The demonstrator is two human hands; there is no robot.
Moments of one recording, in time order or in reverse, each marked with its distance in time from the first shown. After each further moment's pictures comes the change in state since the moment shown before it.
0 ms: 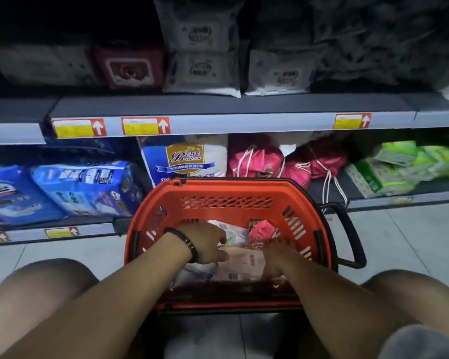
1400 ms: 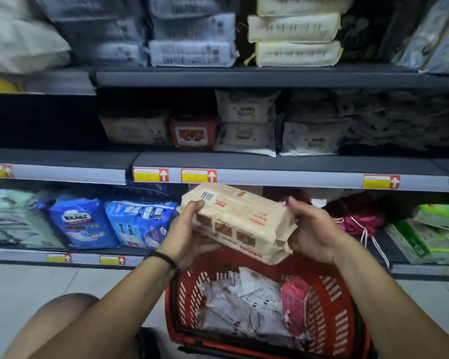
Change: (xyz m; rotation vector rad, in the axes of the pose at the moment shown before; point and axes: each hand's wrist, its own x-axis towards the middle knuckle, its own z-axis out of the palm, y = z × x) left_hand -0.090 -0.048 -0.040 -1.912 0.755 -0.048; right_hand -0.127 0.001 -0.176 1.796 -0.058 -0.558
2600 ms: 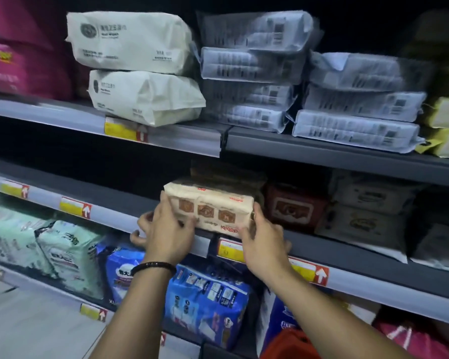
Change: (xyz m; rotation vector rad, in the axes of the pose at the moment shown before) left_hand 0.116 0.164 -0.219 0.899 0.805 0.466; right_hand 0.213 -0.033 0.313 -1.209 0.347 -0.607
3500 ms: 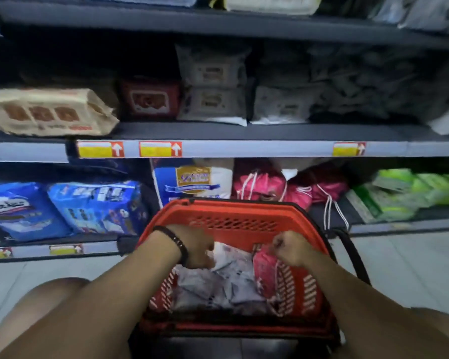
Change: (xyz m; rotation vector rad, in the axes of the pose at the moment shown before) left_hand -0.294 0.113 0.115 0.877 -1.383 0.731; right_hand -0.255 0.353 -0.118 -0.241 -0.455 0.560
